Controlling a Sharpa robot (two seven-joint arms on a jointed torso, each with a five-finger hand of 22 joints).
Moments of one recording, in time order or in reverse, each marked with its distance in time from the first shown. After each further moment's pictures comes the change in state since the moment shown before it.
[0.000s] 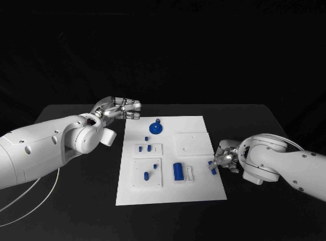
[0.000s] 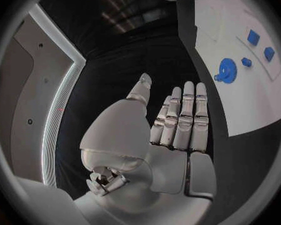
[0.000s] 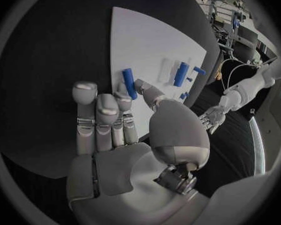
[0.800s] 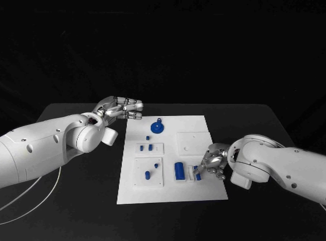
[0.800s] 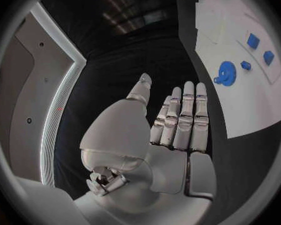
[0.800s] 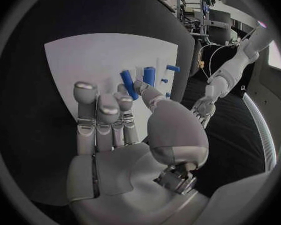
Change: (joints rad) left arm 0.000 -0.002 0.000 0.005 0.000 0.016 -0.007; left_hand 0.000 0.000 0.000 0.000 0.000 0.000 0.000 0.000 0.000 -0.004 -0.004 0.000 0.000 0.000 0.000 0.000 0.000 0.000 0.000 0.000 -0.004 0.000; right arm 0.013 0.062 -0.013 0.022 0.222 -0.010 -0.014; right_hand 0.001 0.001 -0.042 0.009 0.000 0.003 -0.003 0.005 -0.010 0.001 -0.001 0.000 -0.002 0.001 -0.004 0.000 0.001 0.000 0.000 0.000 0.000 -0.005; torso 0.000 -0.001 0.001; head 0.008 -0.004
